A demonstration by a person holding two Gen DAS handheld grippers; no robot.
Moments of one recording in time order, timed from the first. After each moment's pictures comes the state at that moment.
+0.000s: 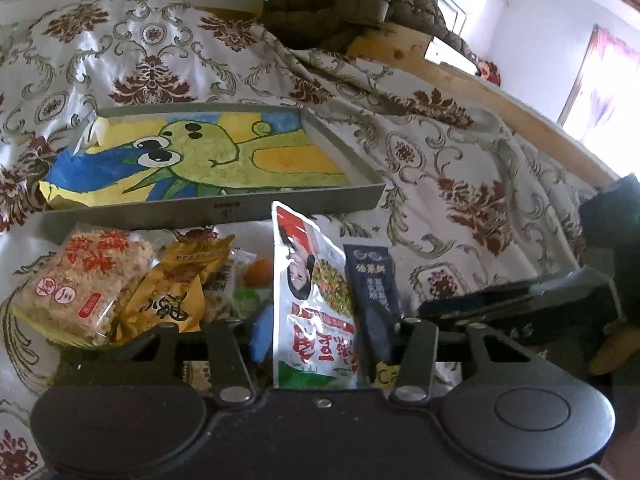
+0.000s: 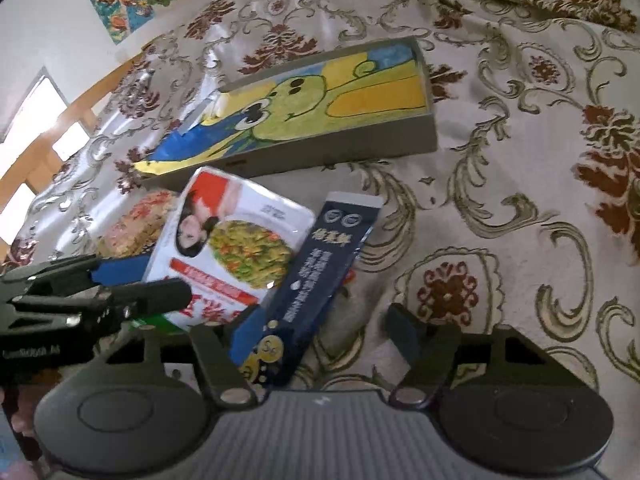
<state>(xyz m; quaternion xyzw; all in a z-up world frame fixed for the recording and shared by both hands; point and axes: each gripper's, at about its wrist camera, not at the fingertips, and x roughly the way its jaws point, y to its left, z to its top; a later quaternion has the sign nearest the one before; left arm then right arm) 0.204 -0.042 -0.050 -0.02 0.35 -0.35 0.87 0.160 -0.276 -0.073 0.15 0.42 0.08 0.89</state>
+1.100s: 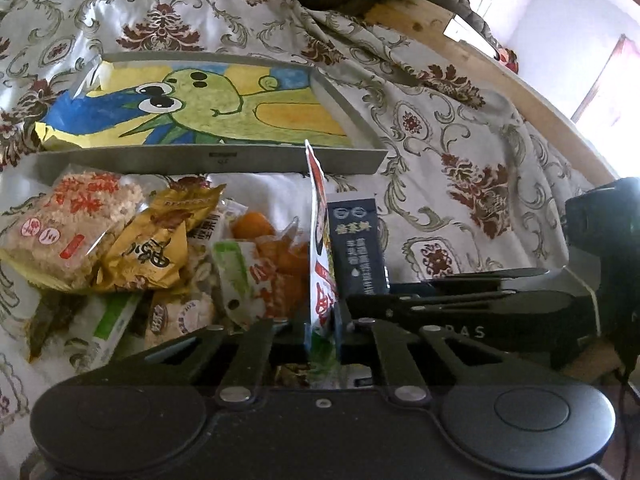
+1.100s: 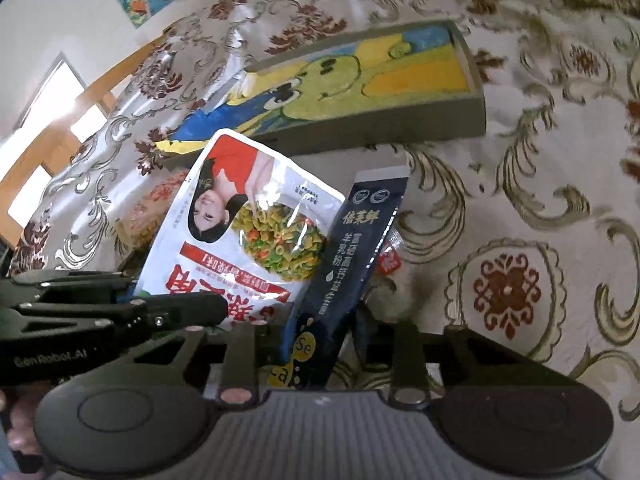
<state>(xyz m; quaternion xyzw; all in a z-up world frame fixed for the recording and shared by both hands) 0.204 -0.048 -0.058 -0.04 0.42 -0.34 0.84 0.168 -0.252 -0.078 0.14 0.42 0.10 0.89</state>
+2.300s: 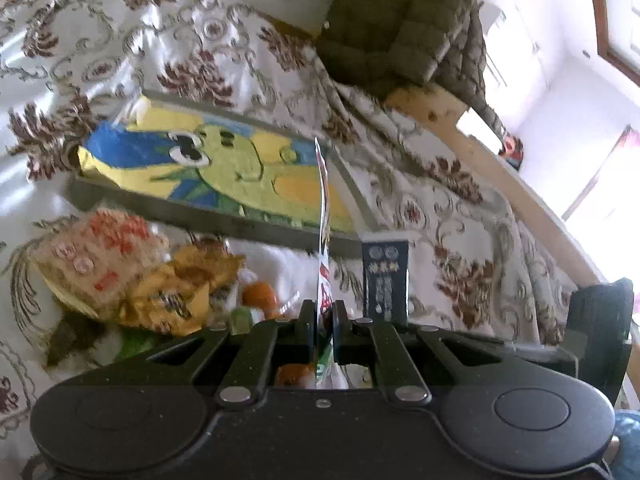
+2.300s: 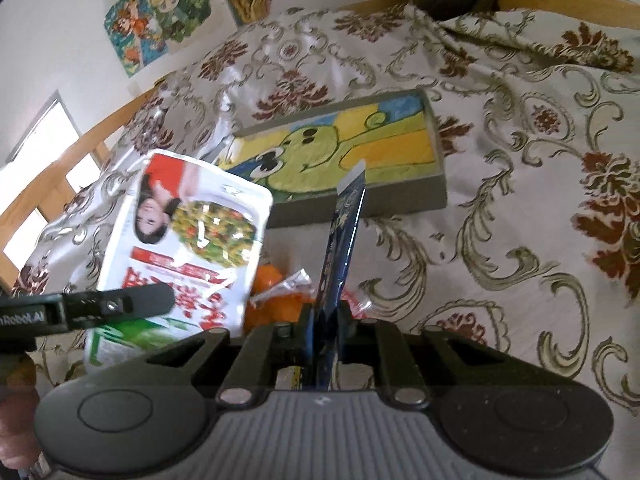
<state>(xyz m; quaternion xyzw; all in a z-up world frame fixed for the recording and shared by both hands) 0.204 -0.018 -0.031 -0.15 0.35 -0.31 0.87 0.155 -0.272 -0.050 0.15 0.35 0.06 0.92</state>
